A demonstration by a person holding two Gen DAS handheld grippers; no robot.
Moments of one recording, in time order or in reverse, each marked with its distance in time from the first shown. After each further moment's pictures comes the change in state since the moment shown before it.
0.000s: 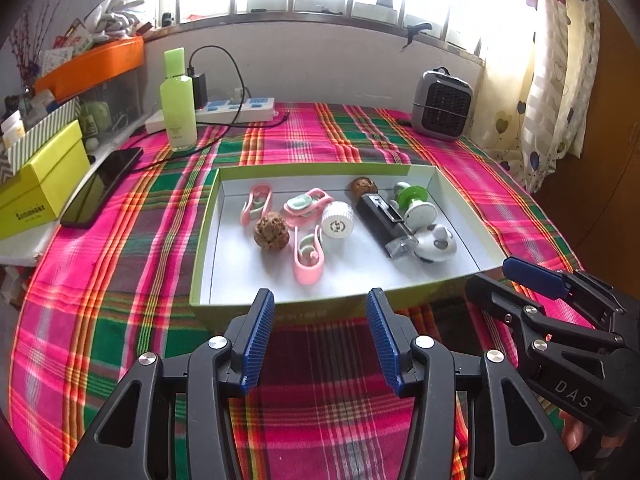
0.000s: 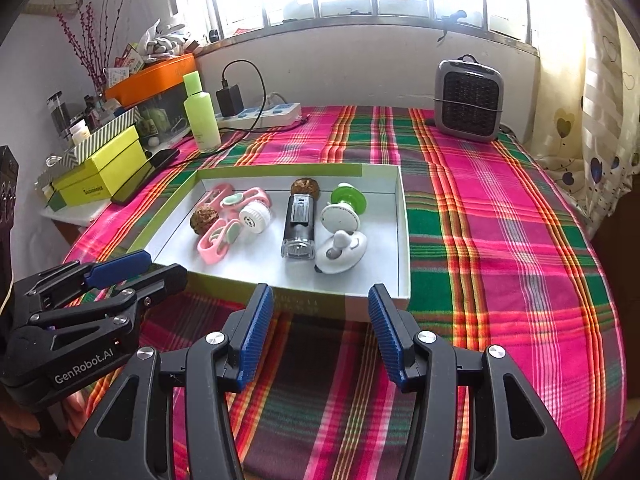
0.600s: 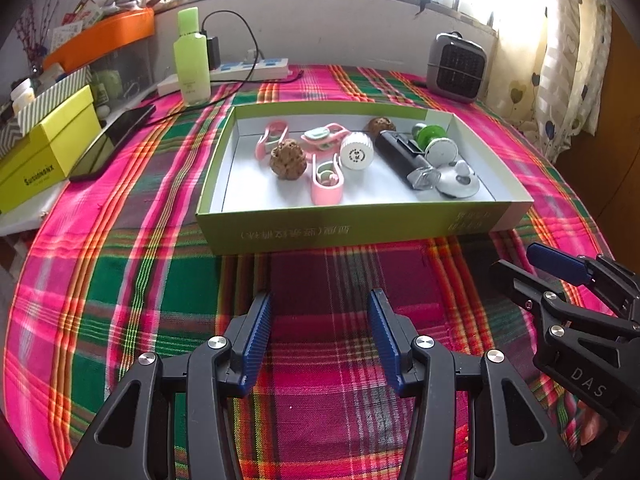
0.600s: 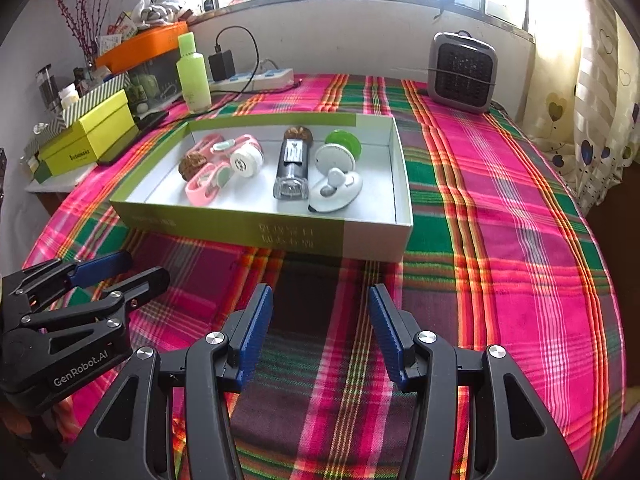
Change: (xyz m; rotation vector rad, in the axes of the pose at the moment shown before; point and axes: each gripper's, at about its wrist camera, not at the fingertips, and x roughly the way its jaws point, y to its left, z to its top) left arm 0.011 0.004 -0.035 0.004 0.087 0.063; right arm 0.010 0.007 -0.031 -0.025 0.090 -0.073
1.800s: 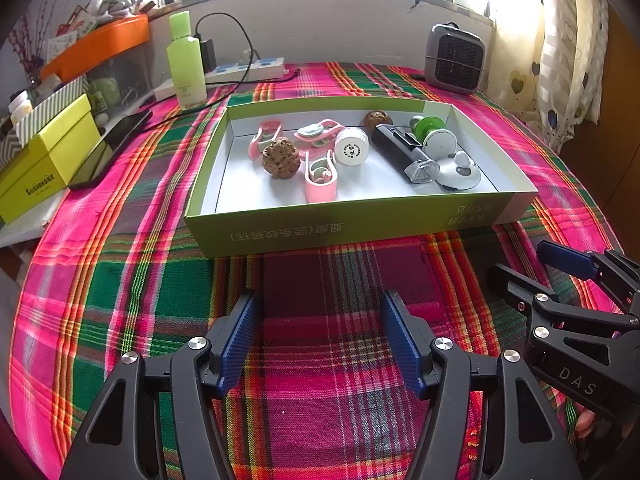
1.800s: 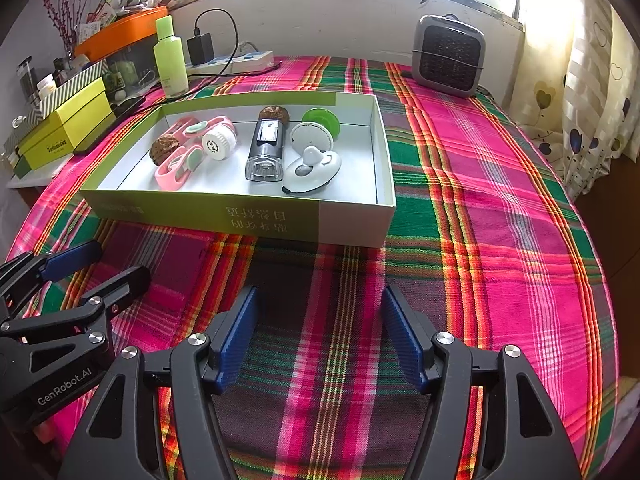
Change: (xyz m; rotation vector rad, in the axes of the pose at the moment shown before) left arm 0.003 -0.007 0.001 0.032 0.007 0.021; right arm 0.008 -0.005 -0.001 0.011 0.051 -0.065
